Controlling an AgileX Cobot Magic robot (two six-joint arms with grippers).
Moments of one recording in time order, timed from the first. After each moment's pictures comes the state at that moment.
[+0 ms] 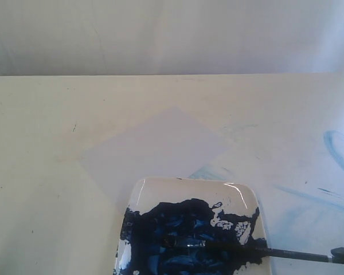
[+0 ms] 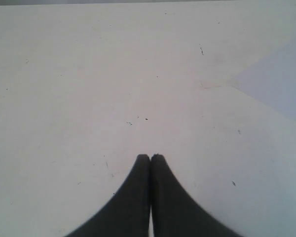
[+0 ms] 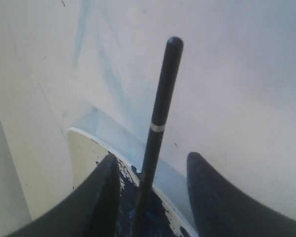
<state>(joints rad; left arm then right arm) -0.02 0.01 0.02 -0.04 0.40 0.03 0.14 0.53 -0.04 0.55 0.44 0.95</state>
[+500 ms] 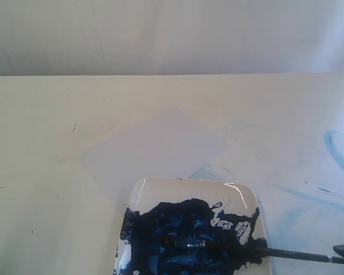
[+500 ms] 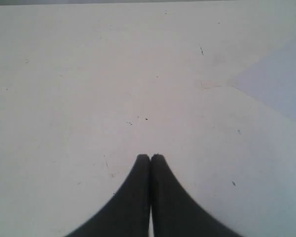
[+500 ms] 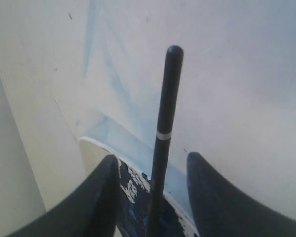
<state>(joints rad) -0.02 0.01 0.02 -0.04 0.40 0.03 0.14 0.53 -0.01 0.60 0.38 0.95</state>
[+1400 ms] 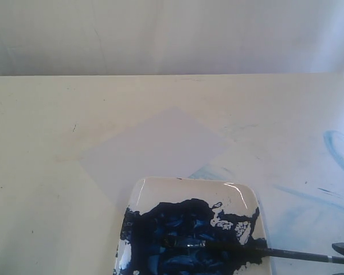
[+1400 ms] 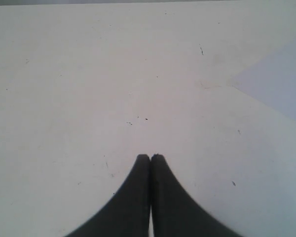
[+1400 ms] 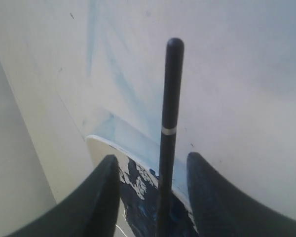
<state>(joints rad) -0.02 0.01 0.02 -0.04 0.40 0.03 0.14 0.53 0.00 0.65 0.37 0.95</state>
